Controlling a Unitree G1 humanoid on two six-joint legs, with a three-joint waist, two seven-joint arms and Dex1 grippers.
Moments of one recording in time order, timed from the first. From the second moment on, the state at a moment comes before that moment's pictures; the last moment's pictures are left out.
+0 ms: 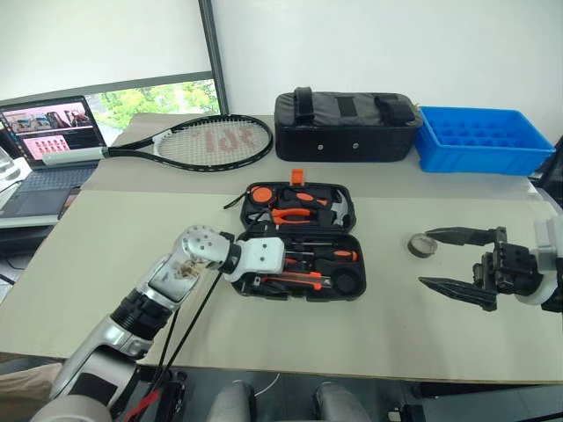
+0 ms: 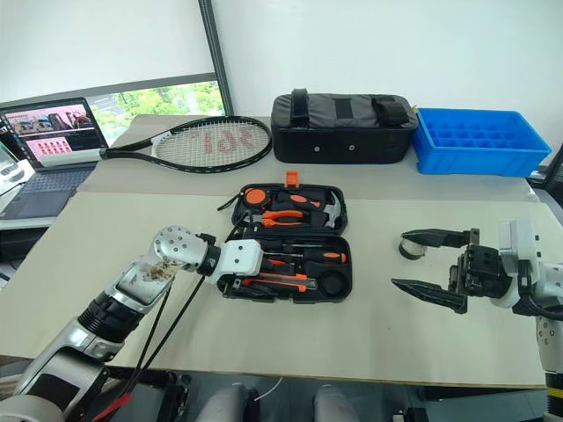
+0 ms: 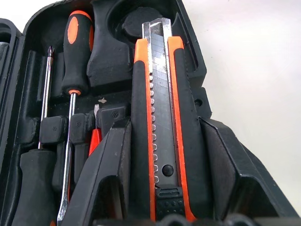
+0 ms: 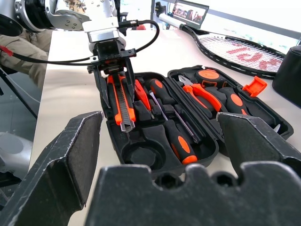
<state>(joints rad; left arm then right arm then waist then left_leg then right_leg) -0.61 0.57 -0.46 0.02 -0.03 0.22 -1.23 -0.06 -0.86 -0.41 -0.07 0.69 0.16 1.44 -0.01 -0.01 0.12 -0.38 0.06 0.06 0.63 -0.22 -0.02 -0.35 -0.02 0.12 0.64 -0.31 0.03</state>
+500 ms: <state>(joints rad) -0.63 0.57 -0.45 0.05 -0.03 0.24 -1.22 -0.05 -0.85 -0.42 -0.03 0.69 0.14 1.46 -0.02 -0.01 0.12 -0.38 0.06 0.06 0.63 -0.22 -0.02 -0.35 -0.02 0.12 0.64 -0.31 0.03</state>
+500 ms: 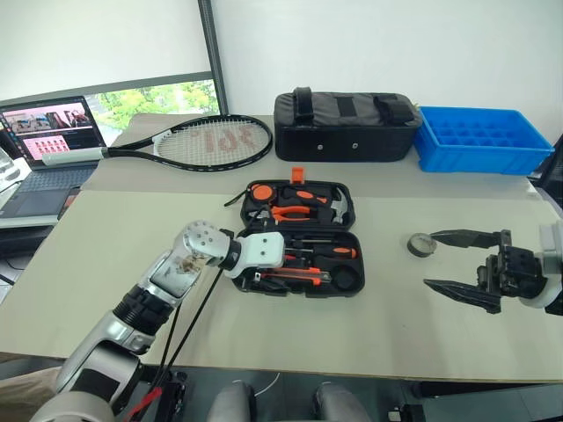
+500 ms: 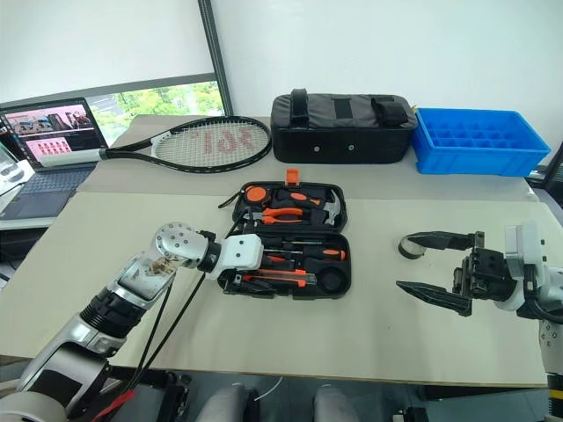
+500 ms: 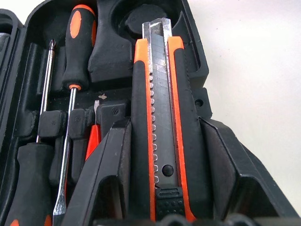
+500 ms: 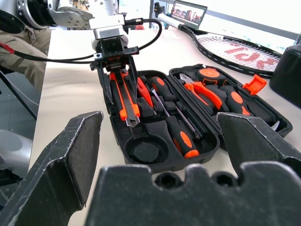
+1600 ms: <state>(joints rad) -0.71 0.53 -0.43 0.27 0.02 0.09 -1.30 -0.03 -0.85 -0.42 -0.05 0.69 0.13 1.44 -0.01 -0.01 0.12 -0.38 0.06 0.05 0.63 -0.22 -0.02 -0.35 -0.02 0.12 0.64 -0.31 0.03</state>
